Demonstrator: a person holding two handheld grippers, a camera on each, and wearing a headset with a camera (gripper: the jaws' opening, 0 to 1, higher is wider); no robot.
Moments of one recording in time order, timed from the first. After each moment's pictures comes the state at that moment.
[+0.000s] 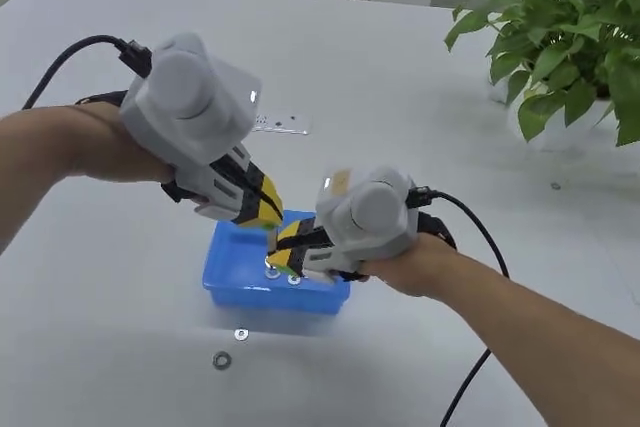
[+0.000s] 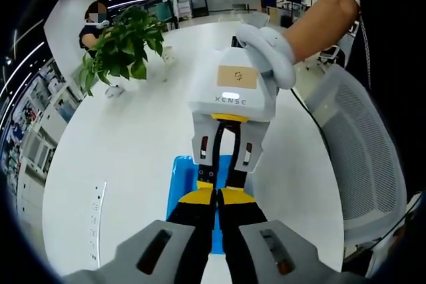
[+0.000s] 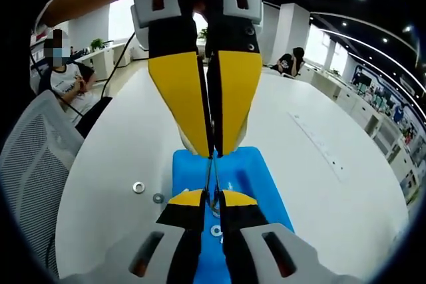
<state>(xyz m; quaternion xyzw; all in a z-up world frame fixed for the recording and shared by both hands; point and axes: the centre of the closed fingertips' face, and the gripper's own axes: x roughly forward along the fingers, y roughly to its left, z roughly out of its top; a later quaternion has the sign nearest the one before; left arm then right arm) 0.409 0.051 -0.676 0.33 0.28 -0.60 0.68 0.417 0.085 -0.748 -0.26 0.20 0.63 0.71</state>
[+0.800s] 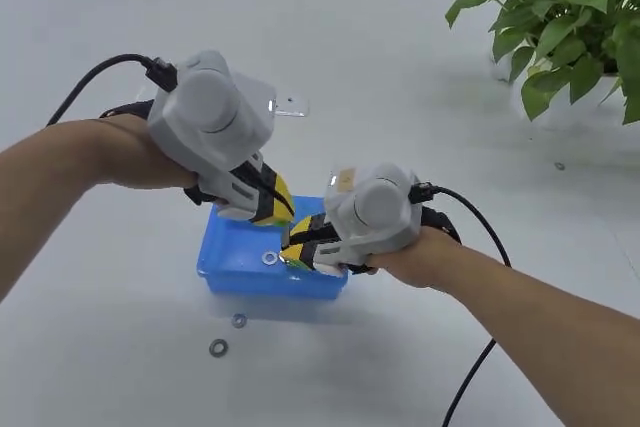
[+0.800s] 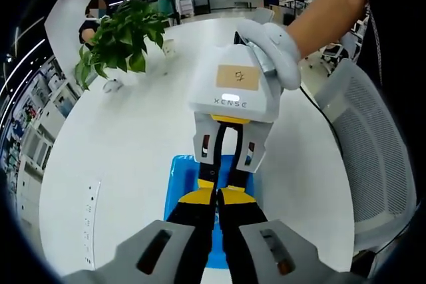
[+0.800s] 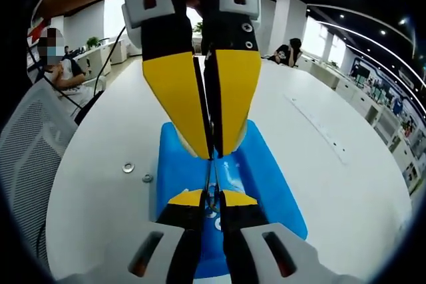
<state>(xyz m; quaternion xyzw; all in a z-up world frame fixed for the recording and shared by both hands) 0.419 0.037 -0.703 0.33 0.28 -0.59 0.68 0.426 0.068 -0.776 -0.26 0.22 0.62 0.71</state>
